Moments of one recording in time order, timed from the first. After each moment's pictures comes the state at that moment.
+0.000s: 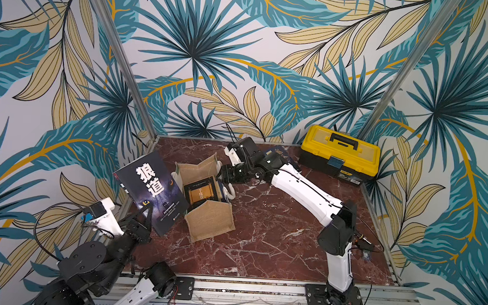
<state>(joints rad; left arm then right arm) -0.69 0.22 1.05 -0.98 -0.53 -0.76 0.82 2.03 2.08 -0.87 -0.20 0.52</state>
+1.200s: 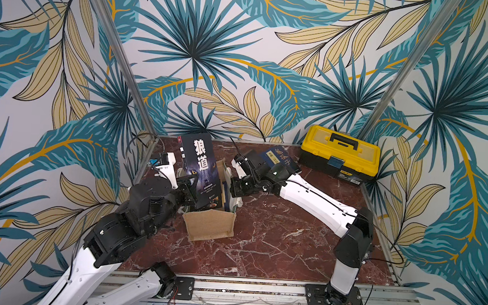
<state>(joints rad) -0.69 0.81 1.28 -0.85 -0.35 -0.70 0.85 1.85 1.79 -0.83 -0.13 0.57</state>
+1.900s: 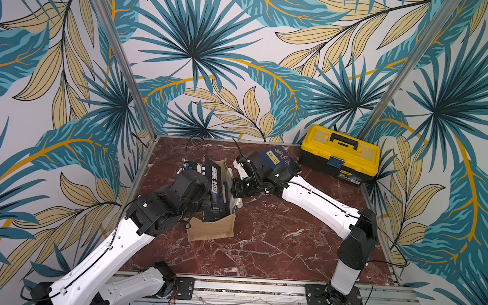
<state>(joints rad) -0.66 1.00 1.25 -1.07 -0.21 -0.74 0.84 1.83 1.74 -0.80 -0.14 0.59</state>
